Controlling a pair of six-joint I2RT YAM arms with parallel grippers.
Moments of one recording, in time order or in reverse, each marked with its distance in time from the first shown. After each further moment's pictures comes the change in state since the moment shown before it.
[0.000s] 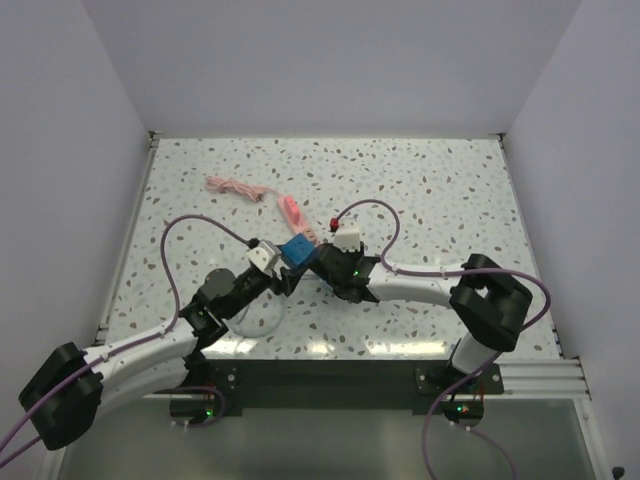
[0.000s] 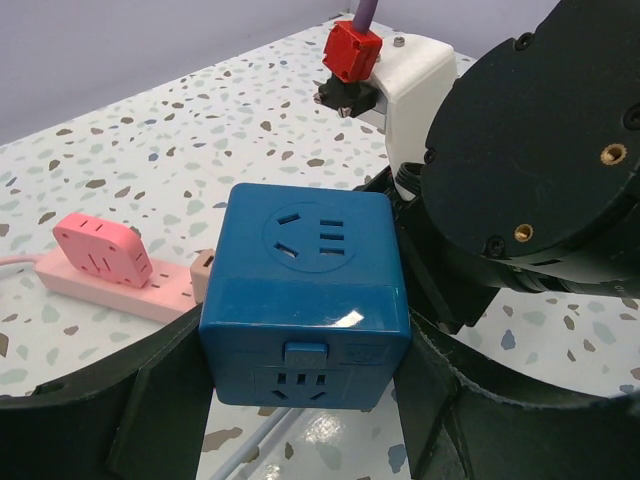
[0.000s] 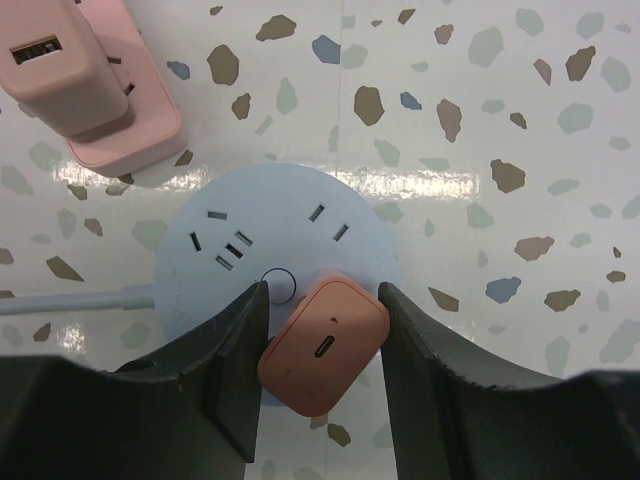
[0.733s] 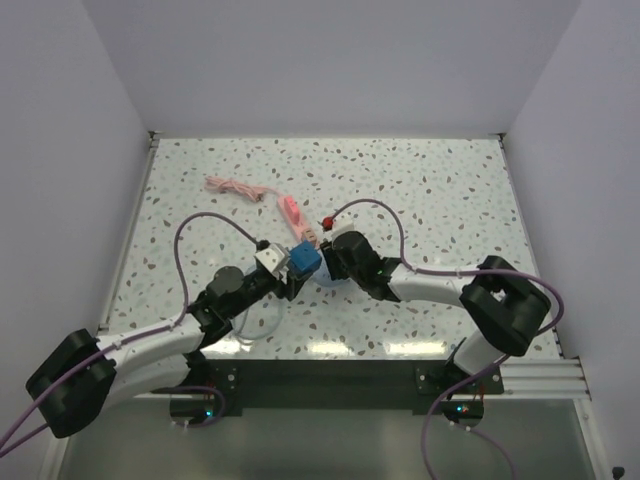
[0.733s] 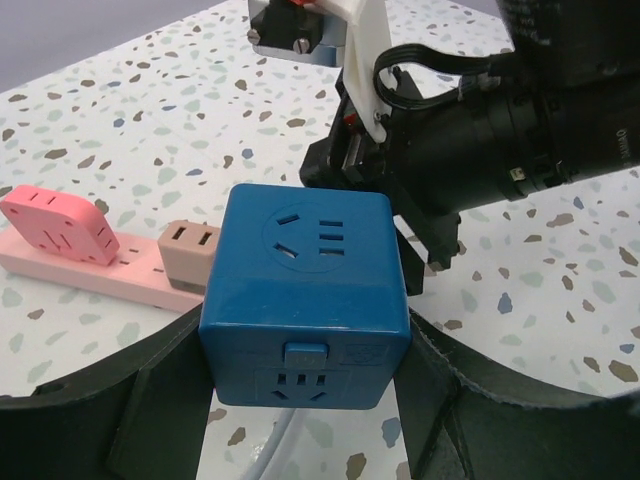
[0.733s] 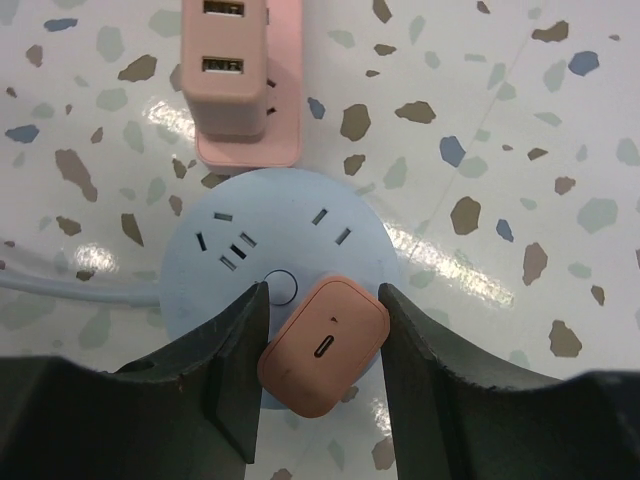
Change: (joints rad) left arm 0.000 0.083 0.000 0.013 0.046 0.010; right arm -0.136 -0.077 -0.188 0.458 -0.381 -0.497
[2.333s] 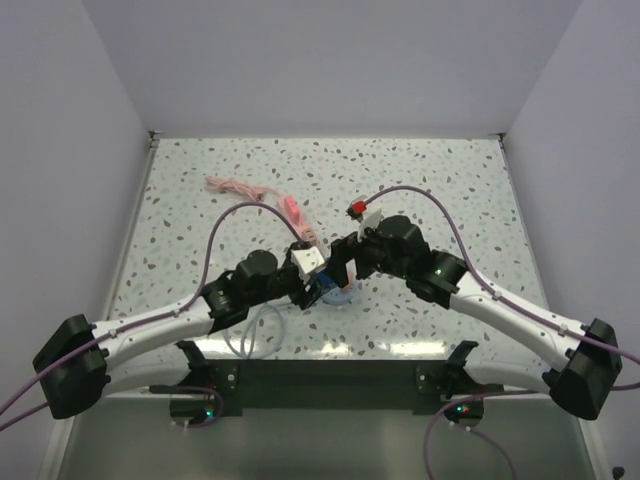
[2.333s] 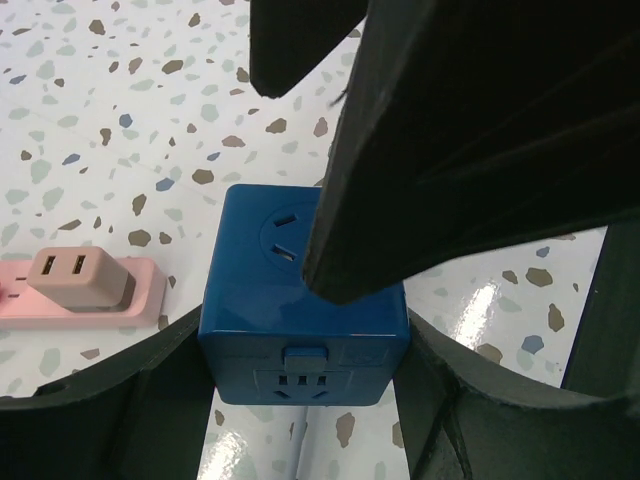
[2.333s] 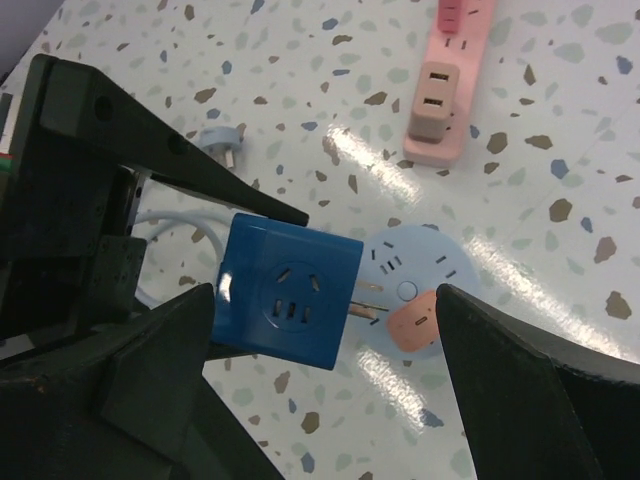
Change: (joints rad) left arm -0.138 0.089 0.291 -0.477 0.071 0.106; right arm -0.052 -0.495 0.090 -0.395 -0.408 0.033
